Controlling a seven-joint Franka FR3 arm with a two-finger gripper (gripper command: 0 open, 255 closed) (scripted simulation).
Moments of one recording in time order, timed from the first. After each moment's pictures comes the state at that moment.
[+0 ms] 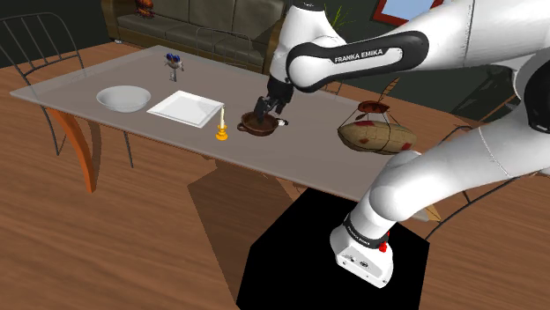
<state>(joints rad) -0.05 -0.50 0.11 -2.53 -0.06 2.22 0.12</state>
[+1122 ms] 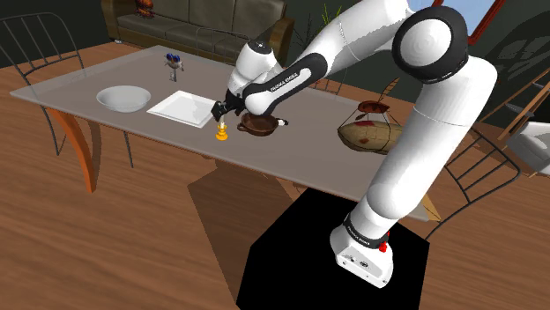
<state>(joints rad) -0.12 0.12 0.15 -2.25 -0.30 2.77 0.45</state>
